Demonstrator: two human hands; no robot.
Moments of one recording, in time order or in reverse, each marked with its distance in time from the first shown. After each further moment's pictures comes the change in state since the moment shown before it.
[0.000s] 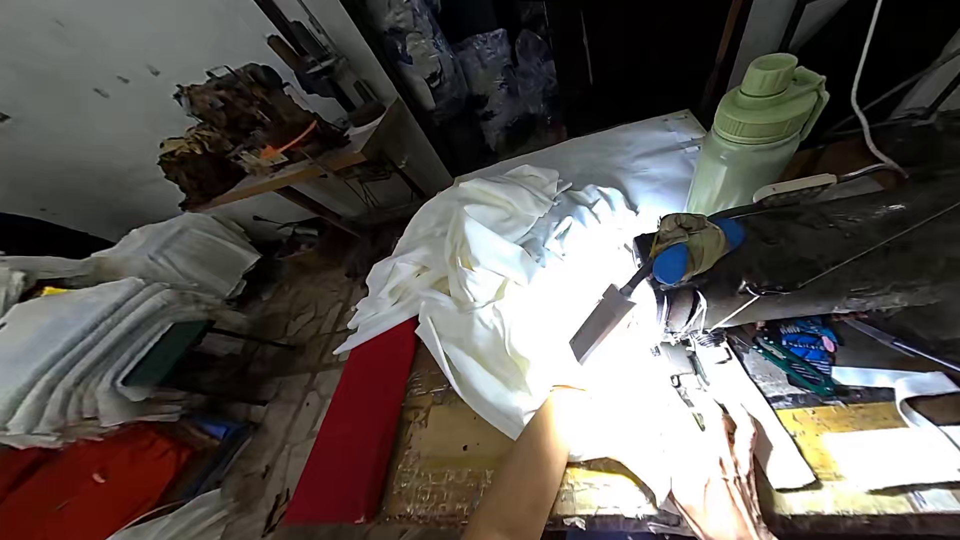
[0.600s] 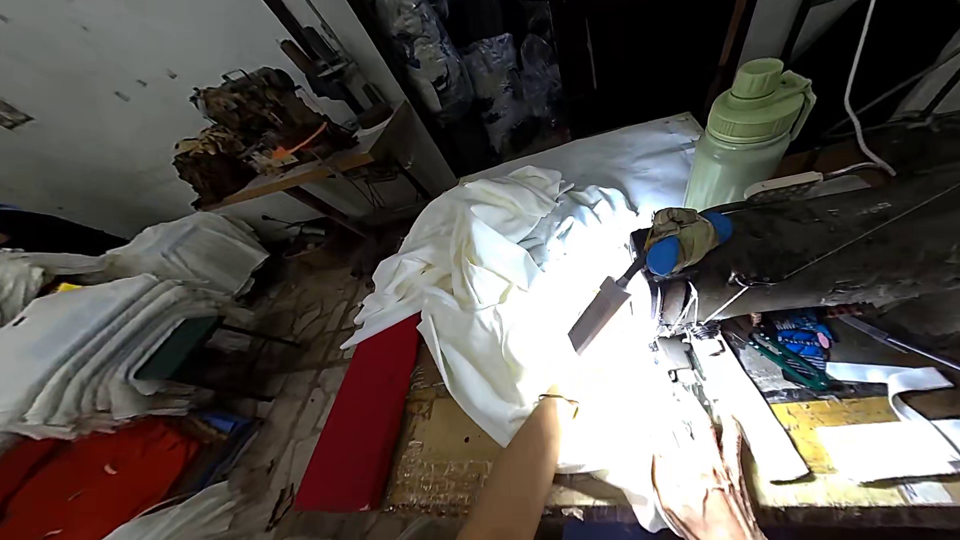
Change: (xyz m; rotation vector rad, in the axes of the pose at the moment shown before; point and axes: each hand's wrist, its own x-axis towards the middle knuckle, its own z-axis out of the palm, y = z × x) left_hand 0.024 -0.018 0.003 0.125 -0.147 -0.024; right_hand -0.013 0.000 -0.007 -0.080 -0.115 -0.229
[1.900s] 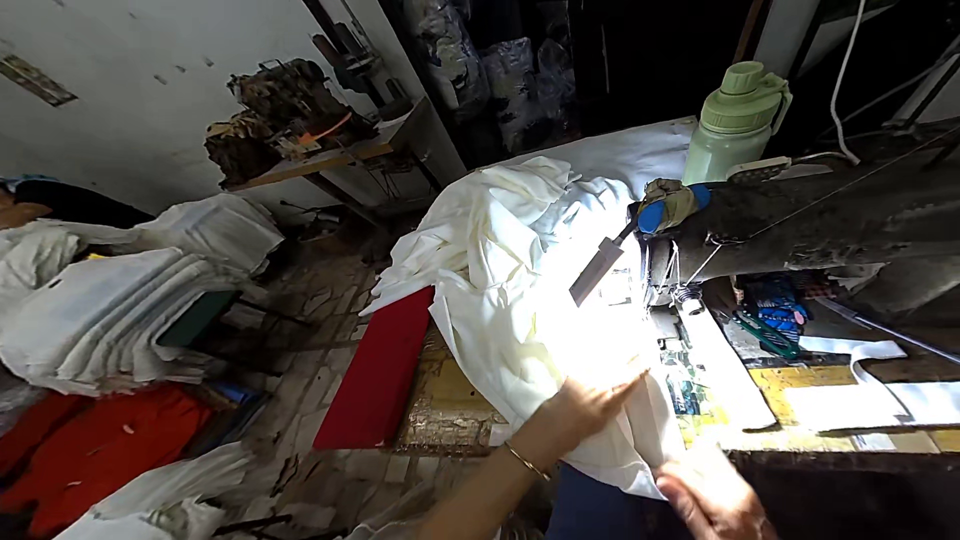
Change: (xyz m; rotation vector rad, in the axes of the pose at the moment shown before) left_hand 0.008 -0.026 0.060 0.158 0.691 1.136; right_hand -0.058 0.015 -0.050 0.520 -0.121 -0.114
